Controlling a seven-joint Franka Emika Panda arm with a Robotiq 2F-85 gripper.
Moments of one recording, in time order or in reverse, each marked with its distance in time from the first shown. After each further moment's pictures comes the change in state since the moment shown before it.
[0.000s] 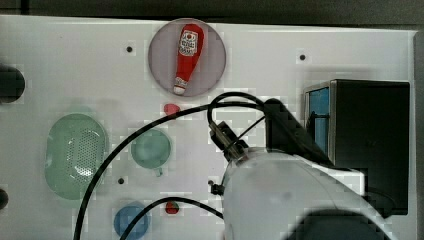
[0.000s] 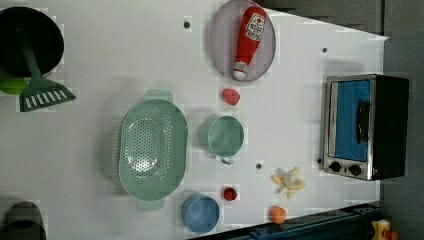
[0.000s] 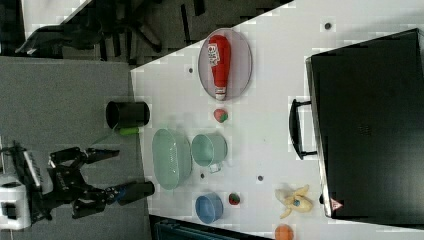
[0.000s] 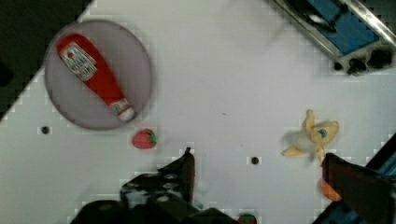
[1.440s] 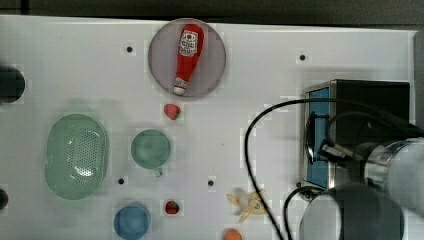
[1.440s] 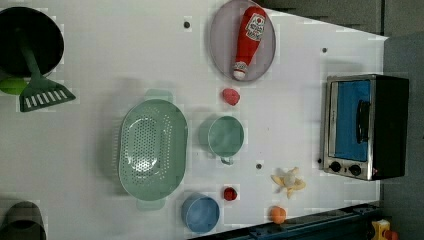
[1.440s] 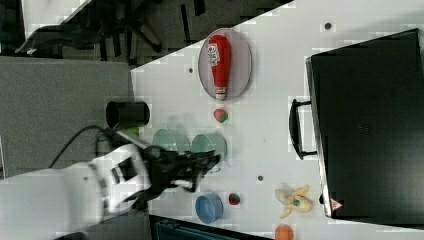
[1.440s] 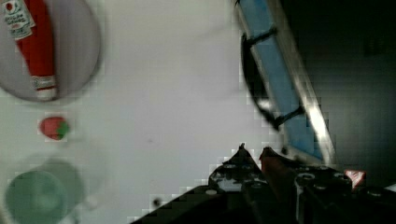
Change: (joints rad) arm -0.023 0.157 -0.349 -0.069 -0.012 0.185 -0.834
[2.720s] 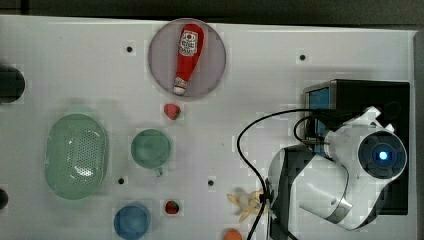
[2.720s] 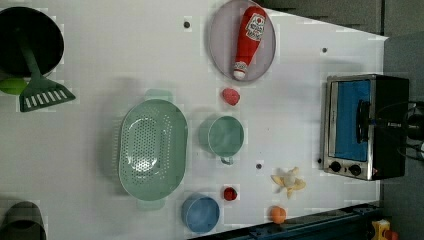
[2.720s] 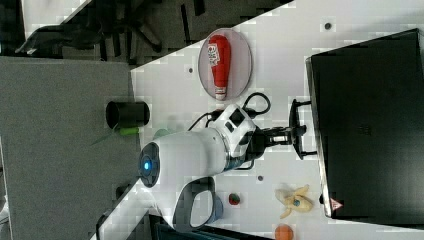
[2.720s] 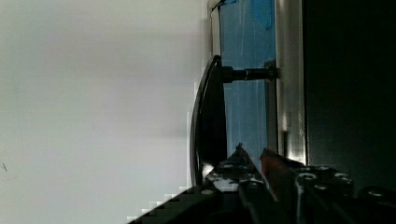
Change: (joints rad) arm -0.009 0.309 -0.058 -0.275 -0.072 0.641 -0.341
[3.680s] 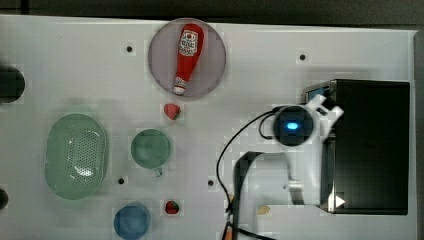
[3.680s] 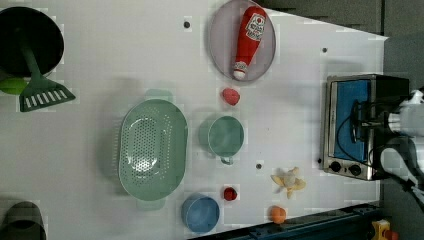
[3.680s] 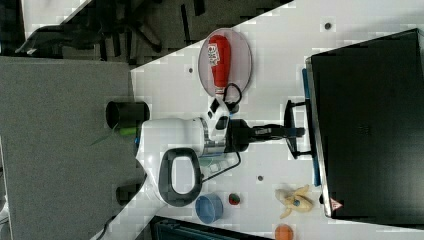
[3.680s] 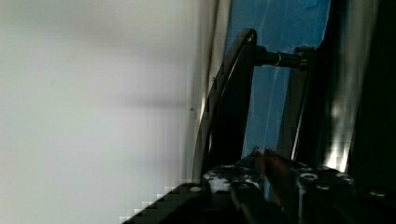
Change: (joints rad) arm 0.035 0.055 0.127 -0.025 -0.472 -0.052 0.369
